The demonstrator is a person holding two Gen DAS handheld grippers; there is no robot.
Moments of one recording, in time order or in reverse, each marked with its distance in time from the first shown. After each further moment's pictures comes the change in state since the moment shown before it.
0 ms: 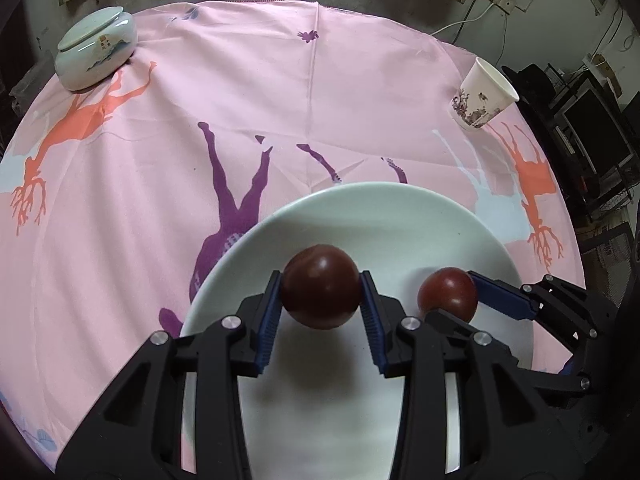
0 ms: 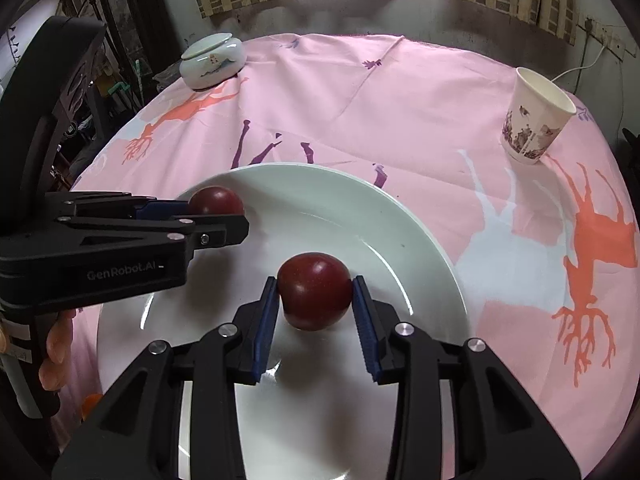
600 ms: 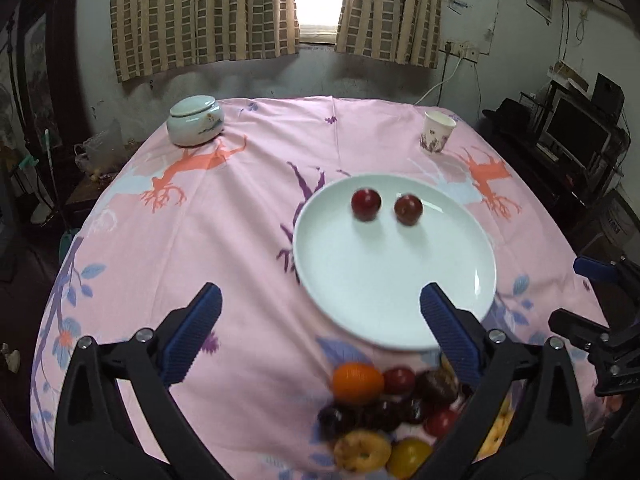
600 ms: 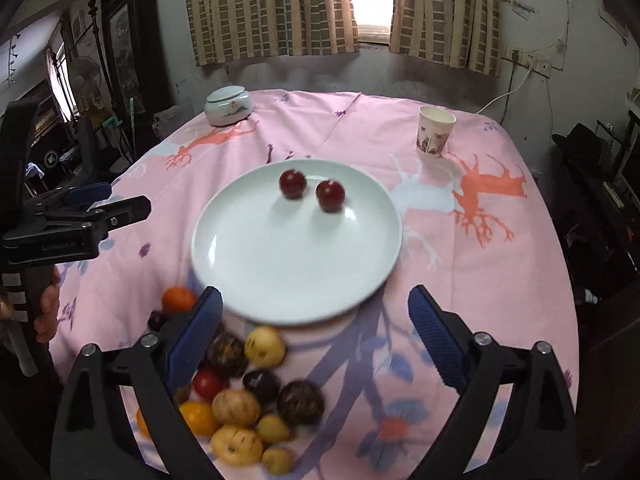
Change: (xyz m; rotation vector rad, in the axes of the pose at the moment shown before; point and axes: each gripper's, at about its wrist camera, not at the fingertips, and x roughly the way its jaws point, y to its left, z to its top) left arm -0.178 0.011 -0.183 0.104 -0.354 0.121; right arm -0.179 0.068 -0.153 0.034 -0.206 -0.126
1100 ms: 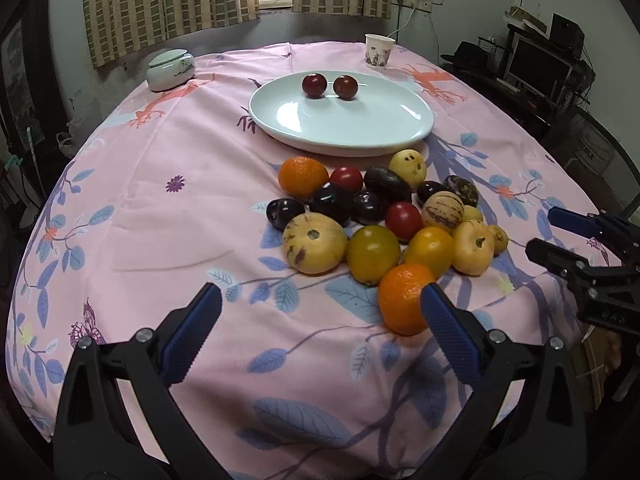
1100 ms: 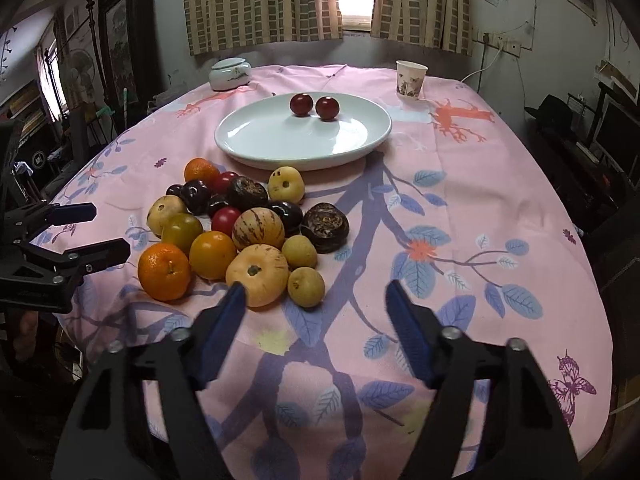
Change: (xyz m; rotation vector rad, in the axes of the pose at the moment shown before) left arm -0.044 -0.028 -0.142 0.112 0.090 -0.068; right arm -0.023 0.028 -0.135 0.034 -0.004 -0.076
